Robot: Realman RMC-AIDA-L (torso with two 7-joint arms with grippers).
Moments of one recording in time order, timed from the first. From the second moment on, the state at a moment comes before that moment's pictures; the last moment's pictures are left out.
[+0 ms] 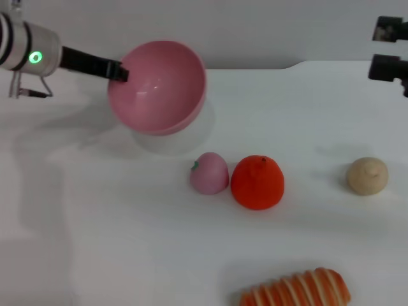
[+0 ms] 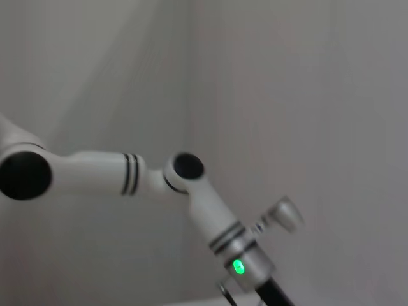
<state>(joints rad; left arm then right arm) -0.85 -1.93 1.02 0.66 -0.82 -1.02 0.77 0.38 2.06 -0.68 -1.45 -1.59 -1.93 1.82</state>
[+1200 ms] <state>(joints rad) -0.87 -1.95 1.02 0.69 -0.81 -1.07 0.77 0.68 2.06 -1.00 -0.97 -2.16 -1.42 2.05</state>
